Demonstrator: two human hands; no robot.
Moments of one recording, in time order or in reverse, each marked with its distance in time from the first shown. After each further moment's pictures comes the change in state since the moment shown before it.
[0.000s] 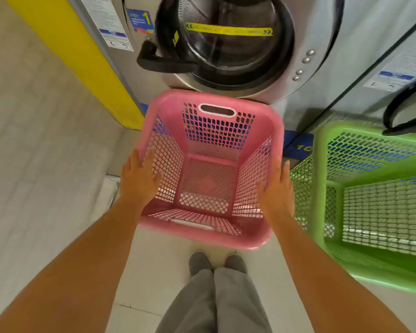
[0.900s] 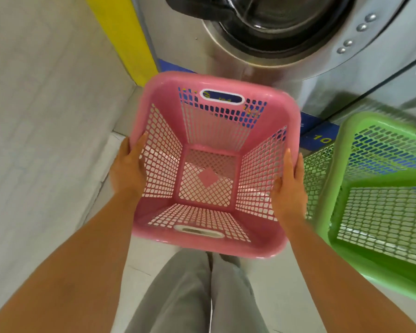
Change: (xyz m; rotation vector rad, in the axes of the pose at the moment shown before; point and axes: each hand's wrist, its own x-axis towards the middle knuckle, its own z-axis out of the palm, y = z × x) left_hand -0.075 -0.034 0.039 -0.252 0.224 -0.206; right_hand -0.029 0.032 0.014 0.017 0.039 -0.174
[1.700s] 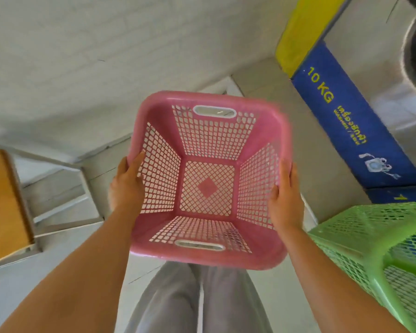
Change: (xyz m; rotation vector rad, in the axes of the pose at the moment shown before) left_hand -0.382 -0.155 -0.030 -0.134 0.198 -0.794; right_hand -0.189 -0.060 0.050 -0.068 -0.342 -0.671
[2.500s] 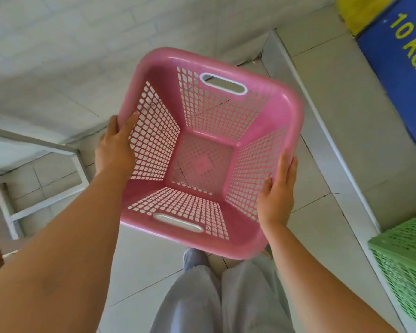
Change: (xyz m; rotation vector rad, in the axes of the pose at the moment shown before) left_hand 0.154 -0.142 0.093 0.239 -0.034 0.055; right_hand 0.015 -0.045 0.245 0.092 0.087 0.103
